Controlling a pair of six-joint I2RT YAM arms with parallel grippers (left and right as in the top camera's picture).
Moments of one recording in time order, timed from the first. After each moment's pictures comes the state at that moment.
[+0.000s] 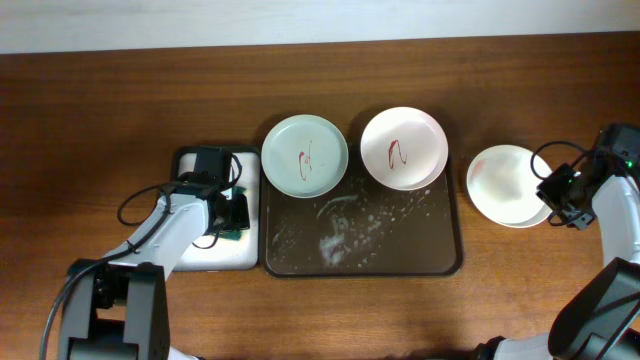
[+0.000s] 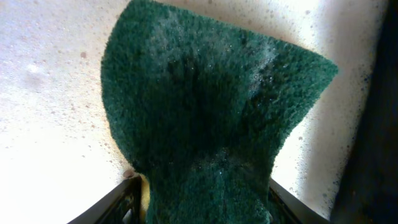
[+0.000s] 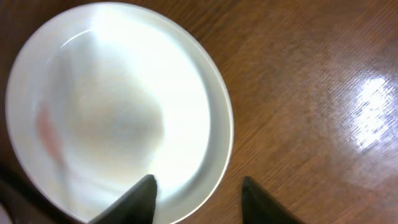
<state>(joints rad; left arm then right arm) -0.15 1.68 0.92 -0.58 -0.04 -0.23 -0.52 1.63 1.14 -0.79 -0.01 0.40</state>
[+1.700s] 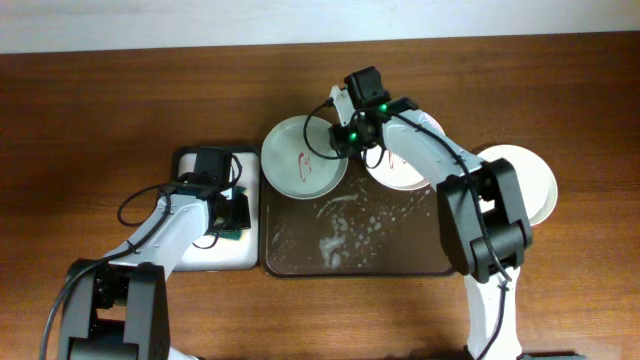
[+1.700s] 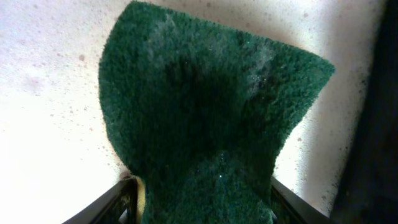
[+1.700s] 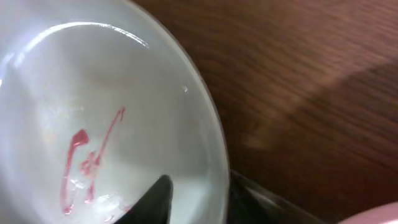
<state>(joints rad) -0.15 1.68 0.91 -0.56 -0.04 -0.23 0.37 2.22 1.68 -0.59 -0.23 0.02</state>
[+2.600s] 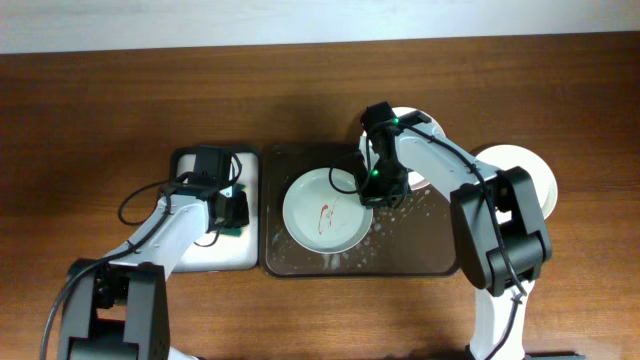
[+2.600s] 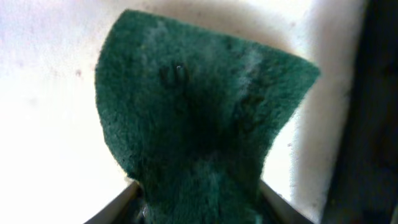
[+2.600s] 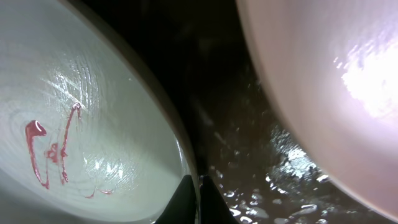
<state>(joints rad) -0.15 1.68 0.91 -0.52 -0.04 -0.23 0.35 2.11 1.49 -1.01 -0.25 0.18</state>
